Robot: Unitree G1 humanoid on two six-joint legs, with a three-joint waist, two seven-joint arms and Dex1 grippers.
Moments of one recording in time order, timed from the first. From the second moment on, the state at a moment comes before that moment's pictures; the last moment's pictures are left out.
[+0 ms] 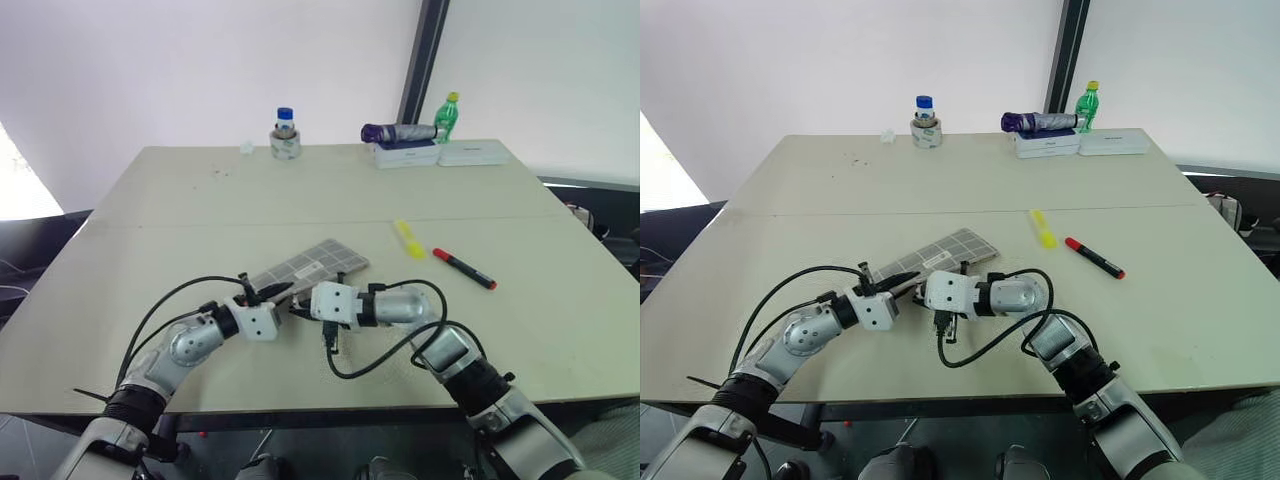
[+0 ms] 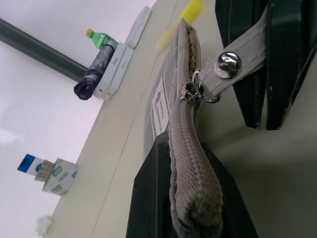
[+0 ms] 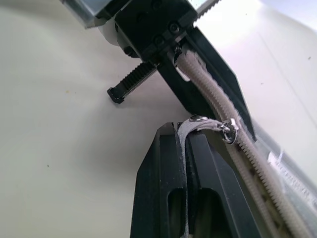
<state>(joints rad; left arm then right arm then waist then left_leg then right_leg) -0.41 0.54 -0.25 0.44 0.38 -0.73 -0.34 -0.58 -0.36 0.46 0.13 -0.09 -0.04 0.90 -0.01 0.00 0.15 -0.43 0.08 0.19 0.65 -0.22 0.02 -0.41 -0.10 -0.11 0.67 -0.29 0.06</state>
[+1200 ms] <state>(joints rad) -0.41 0.56 -0.25 0.48 0.39 -0.74 -0.26 -0.16 -0.34 -0.11 -0.13 0.28 0.32 0.50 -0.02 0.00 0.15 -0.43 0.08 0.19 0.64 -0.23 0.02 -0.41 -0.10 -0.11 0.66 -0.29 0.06</state>
